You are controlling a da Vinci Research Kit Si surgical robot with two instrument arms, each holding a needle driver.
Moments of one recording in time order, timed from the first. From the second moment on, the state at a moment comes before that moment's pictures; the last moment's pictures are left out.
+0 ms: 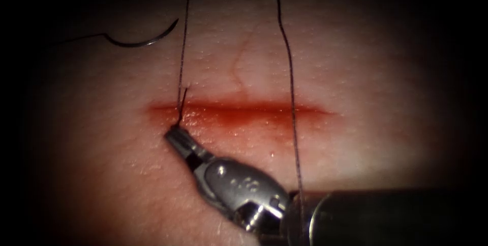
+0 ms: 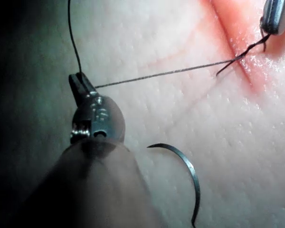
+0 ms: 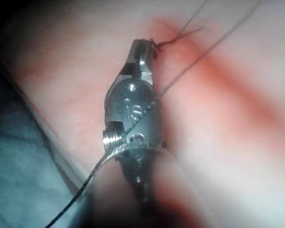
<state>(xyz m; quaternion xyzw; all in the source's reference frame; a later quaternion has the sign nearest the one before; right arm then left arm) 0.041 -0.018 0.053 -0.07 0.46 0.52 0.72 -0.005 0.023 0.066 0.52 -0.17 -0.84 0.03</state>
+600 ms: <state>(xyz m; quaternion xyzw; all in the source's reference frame) 0.042 -0.019 0.055 -0.07 0.44 0.51 0.74 -0.007 0.025 0.070 0.43 -0.24 -0.87 0.07</state>
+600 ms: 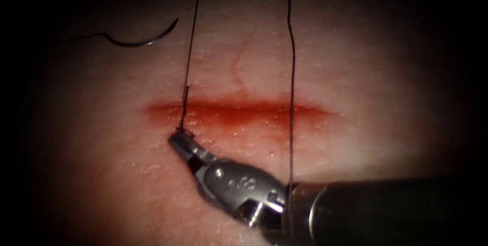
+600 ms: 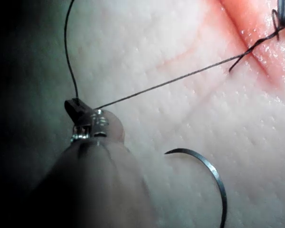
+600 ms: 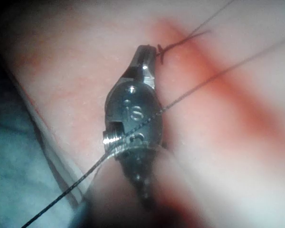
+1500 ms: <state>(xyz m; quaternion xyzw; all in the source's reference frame) 0.043 -0.022 0.052 -0.06 0.45 0.50 0.74 -0.017 0.029 0.073 0.29 -0.31 -0.88 0.20</state>
